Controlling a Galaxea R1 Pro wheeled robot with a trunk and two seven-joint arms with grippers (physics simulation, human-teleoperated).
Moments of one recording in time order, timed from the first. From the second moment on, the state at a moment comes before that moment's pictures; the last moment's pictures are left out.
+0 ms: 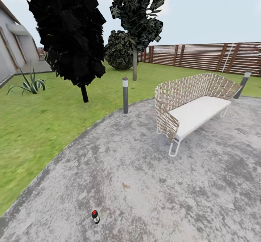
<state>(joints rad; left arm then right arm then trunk) -0.20 0.03 0.00 -0.24 -0.01 -0.30 0.01 -0.11 -0.04 0.00 -0.40 0.01 -0.48 0.01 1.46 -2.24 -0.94</state>
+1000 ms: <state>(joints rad) -0.20 0.03 0.00 -0.24 0.00 -0.30 0.01 -0.11 -0.04 0.00 -0.40 0.01 -0.48 0.01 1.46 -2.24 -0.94</state>
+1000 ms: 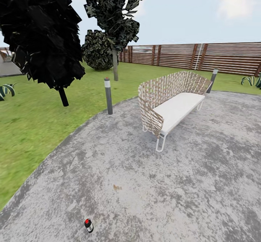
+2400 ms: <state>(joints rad) -0.33 0.11 -0.01 -0.33 -0.07 -0.30 0.00 -0.13 -0.04 0.00 -0.56 0.01 -0.48 -0.01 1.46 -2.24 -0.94</state>
